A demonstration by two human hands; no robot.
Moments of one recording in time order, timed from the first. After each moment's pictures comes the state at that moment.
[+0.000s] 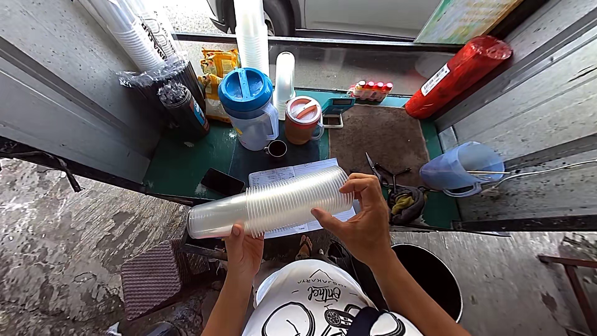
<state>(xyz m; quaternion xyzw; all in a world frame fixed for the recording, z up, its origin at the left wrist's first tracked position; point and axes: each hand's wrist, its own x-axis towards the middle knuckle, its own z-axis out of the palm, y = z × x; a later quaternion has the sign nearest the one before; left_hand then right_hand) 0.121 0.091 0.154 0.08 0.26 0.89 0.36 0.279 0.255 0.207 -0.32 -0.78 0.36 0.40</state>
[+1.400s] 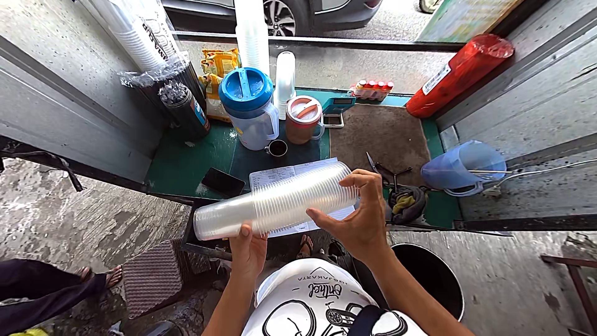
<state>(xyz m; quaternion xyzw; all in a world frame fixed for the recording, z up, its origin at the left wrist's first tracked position) 0.127 0.093 0.150 0.08 0.27 0.89 0.36 0.275 0.253 0.210 -0.35 -0.79 0.32 0.39</state>
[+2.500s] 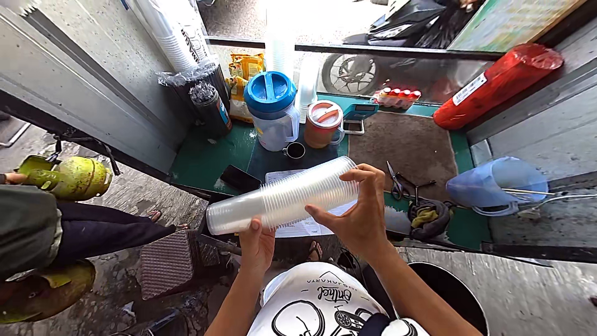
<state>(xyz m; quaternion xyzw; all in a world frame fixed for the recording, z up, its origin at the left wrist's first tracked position) 0.123 0.087 0.153 0.05 0.29 0.90 0.32 0.245 0.253 0.211 -0.31 -0.82 0.30 0.38</state>
